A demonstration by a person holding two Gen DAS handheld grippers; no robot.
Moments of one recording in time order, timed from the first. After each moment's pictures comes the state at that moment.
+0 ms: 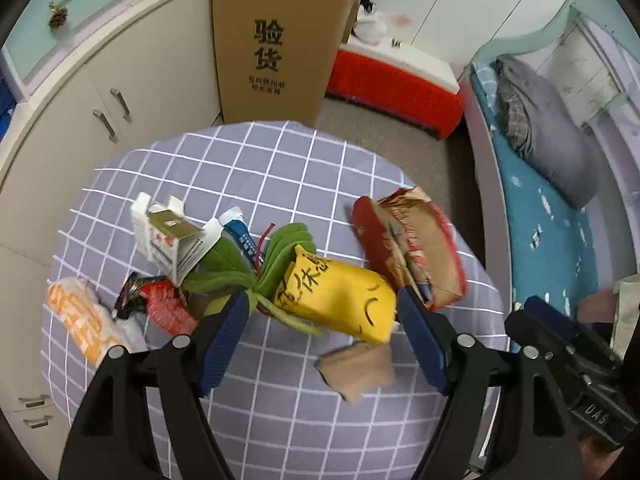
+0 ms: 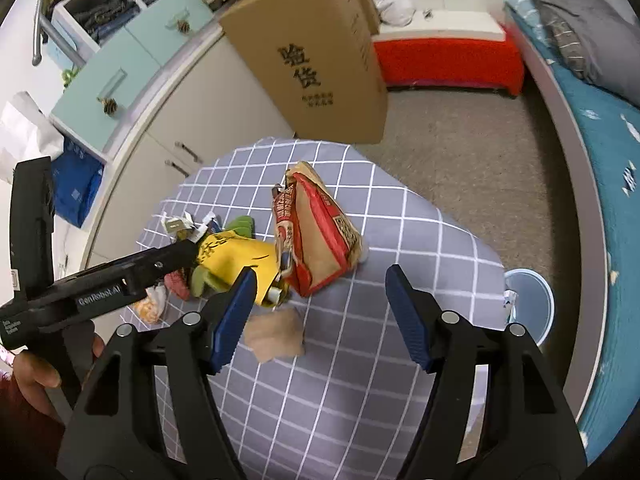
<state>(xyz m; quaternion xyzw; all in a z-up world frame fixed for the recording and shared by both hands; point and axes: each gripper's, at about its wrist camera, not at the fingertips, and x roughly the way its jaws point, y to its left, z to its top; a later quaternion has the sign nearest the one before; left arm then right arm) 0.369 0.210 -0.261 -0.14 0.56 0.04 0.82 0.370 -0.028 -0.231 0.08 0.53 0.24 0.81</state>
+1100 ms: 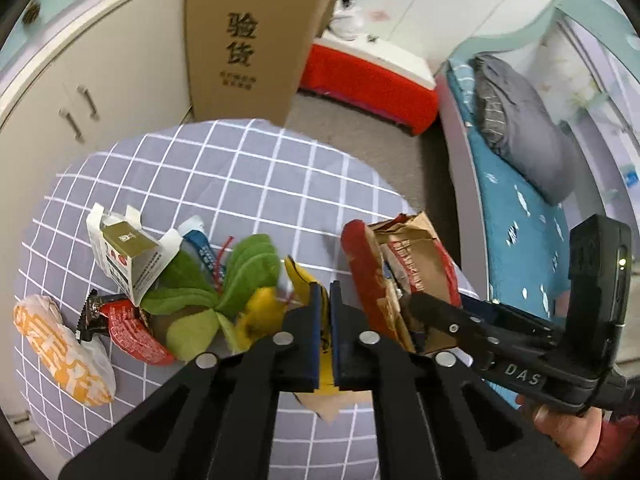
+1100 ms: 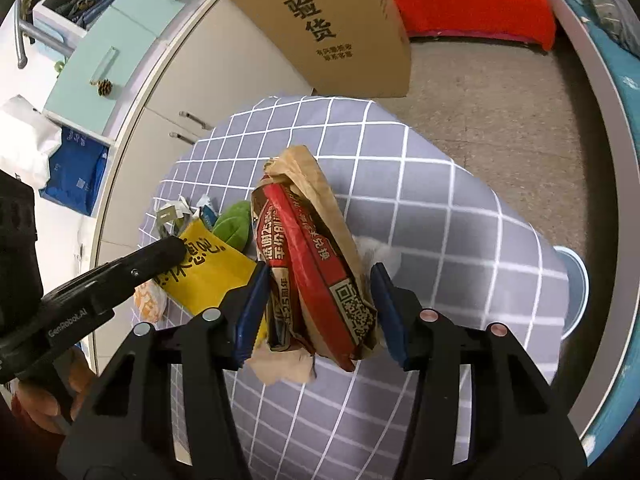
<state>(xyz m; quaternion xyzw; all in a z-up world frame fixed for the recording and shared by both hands) 0.382 0.206 -0.262 -0.16 0.55 -0.01 0.82 0.405 -0.009 -0.275 0.10 0.59 0.27 0.75</state>
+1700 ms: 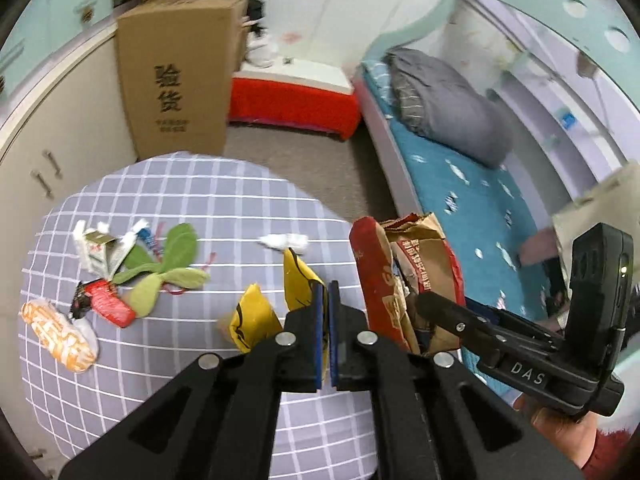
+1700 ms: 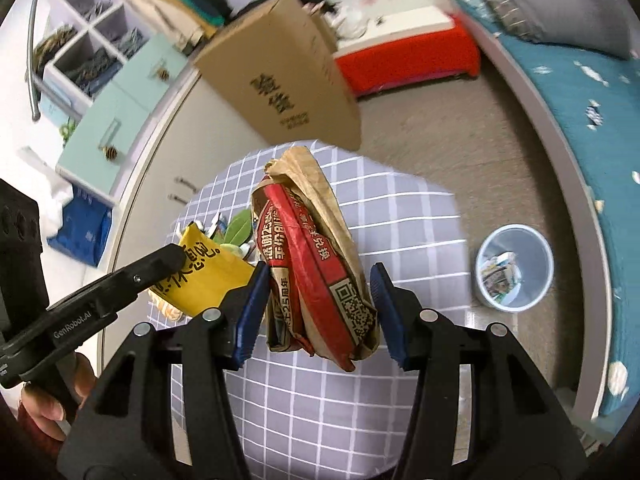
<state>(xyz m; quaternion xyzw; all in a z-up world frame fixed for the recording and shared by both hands) 0.296 0.125 -0.189 -0.11 0.49 -0.12 0.85 0.284 -0.103 -0.201 0.17 0.50 0.18 0.83</state>
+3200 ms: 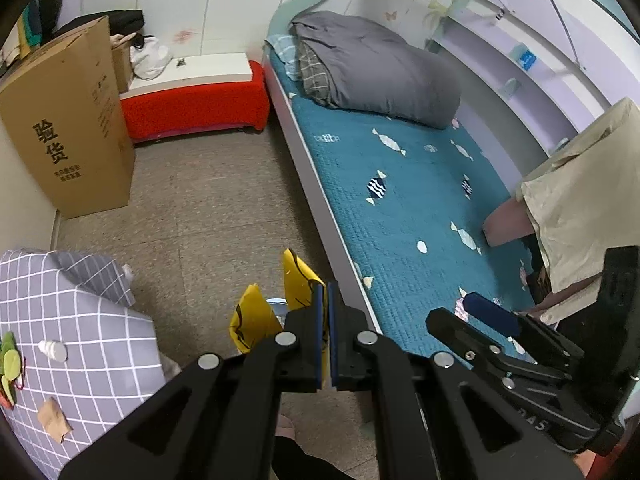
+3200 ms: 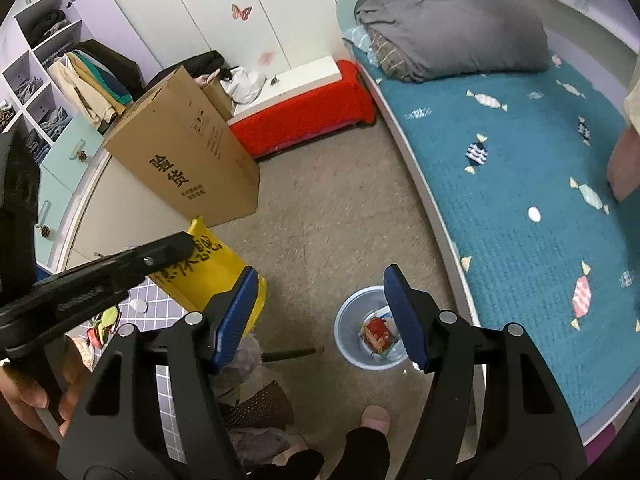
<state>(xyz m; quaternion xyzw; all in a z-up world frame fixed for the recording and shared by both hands) 0.417 -0.199 -0.200 -0.05 0.51 -0.20 0.83 0.339 -0.386 -0.195 0.16 0.45 0.06 0.88</state>
